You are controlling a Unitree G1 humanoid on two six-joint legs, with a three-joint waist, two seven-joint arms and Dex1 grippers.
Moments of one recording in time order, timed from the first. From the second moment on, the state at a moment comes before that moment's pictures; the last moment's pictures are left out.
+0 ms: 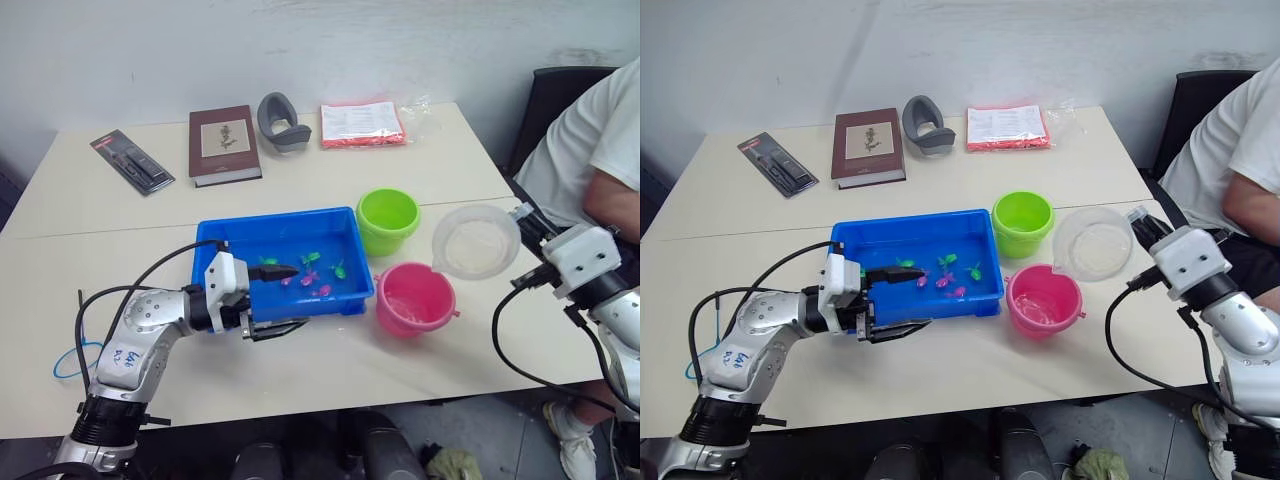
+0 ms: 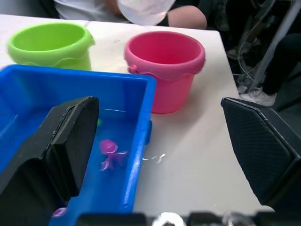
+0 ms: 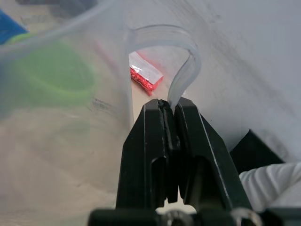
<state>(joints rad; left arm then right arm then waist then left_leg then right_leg) -0.23 0.57 0.01 -0.18 -0.47 0.21 -1.00 -0.11 -0.75 -0.32 -0.13 0.24 -0.07 0.51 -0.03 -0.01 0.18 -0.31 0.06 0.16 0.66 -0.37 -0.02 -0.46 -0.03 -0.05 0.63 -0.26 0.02</state>
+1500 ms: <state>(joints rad) -0.38 0.50 0.11 -0.08 -0.46 0.31 -0.80 -0.87 -0.71 0.22 0.59 -0.49 -0.32 0.14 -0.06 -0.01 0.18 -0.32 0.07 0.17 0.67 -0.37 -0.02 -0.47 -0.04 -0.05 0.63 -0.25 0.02</state>
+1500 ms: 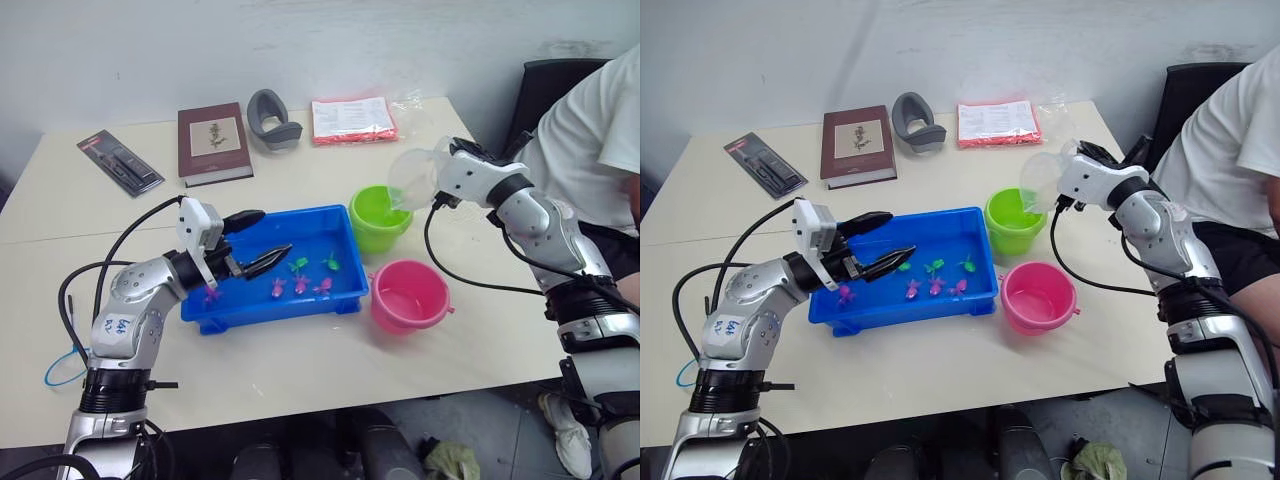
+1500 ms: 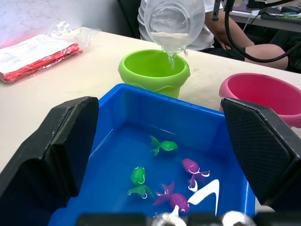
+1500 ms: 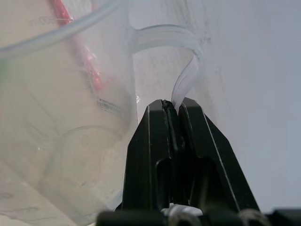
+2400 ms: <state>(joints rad) -0.35 0.50 0.10 -0.11 -0.44 0.29 -0.80 -0.89 -0.71 0.27 0.67 -0.70 -0.51 -0.13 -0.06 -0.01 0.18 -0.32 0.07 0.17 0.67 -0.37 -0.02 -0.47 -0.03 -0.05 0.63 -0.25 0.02</state>
